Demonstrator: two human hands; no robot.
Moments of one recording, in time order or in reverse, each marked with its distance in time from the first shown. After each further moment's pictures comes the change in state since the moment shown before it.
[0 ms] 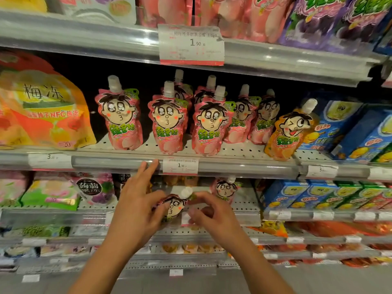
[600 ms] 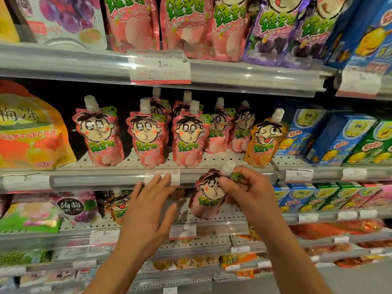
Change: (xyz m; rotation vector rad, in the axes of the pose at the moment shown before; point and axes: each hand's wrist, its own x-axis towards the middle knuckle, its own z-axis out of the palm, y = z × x) left_hand 0.023 0.042 0.023 -0.013 0.012 0.053; right_hand -0.019 -0.074 -0.097 0.080 0.385 -0.137
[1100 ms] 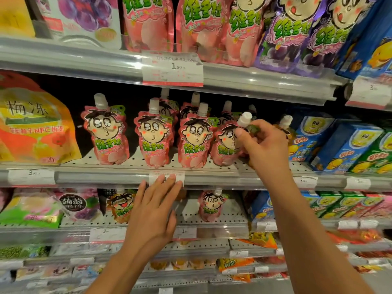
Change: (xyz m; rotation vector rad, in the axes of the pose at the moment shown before) left_hand 0.001 -0.013 0.019 0.211 0.021 0.118; right_hand 0.089 -0.031 -0.015 -0.279 0.261 -0.236
